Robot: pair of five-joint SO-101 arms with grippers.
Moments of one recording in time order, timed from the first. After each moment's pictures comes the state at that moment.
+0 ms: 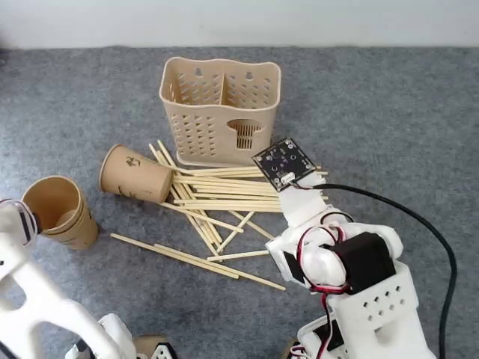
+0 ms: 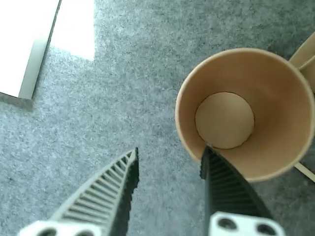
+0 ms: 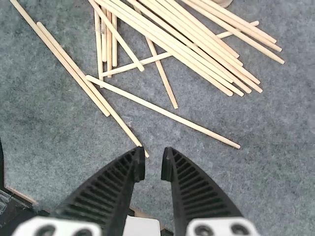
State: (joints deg) left arm -49.3 -32.7 31.4 76.9 -16.9; right arm -27.9 -49.7 23.7 100.5 6.4
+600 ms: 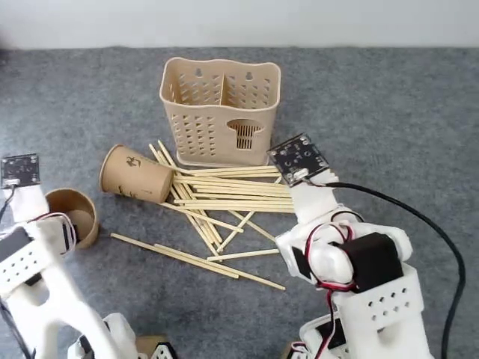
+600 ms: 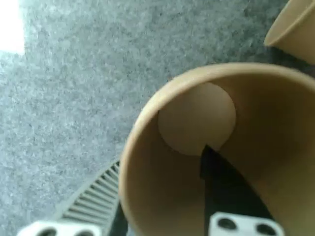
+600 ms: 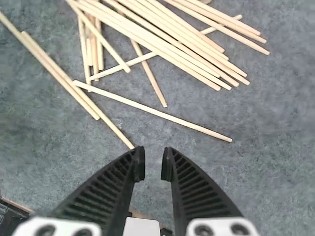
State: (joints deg) left arm -41.5 -33.4 54.2 58.5 -16.7; right arm -22.8 -50.3 23.7 100.5 6.4
